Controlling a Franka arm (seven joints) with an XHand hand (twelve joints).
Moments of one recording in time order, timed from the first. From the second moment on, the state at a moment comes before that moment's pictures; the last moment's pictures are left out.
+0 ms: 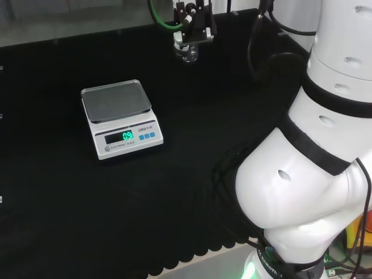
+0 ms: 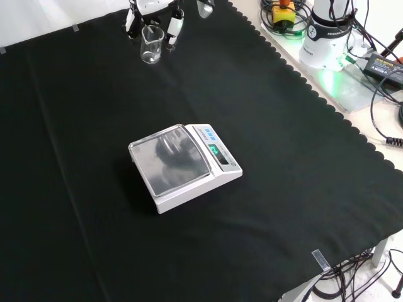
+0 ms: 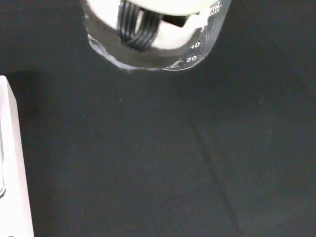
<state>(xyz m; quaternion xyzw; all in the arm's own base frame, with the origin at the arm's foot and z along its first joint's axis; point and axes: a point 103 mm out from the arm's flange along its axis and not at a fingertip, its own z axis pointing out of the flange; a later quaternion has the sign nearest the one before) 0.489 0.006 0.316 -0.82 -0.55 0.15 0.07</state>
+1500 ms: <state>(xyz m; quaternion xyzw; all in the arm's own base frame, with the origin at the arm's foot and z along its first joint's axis) 0.531 0.097 0.290 -0.79 -0.58 0.17 0.07</state>
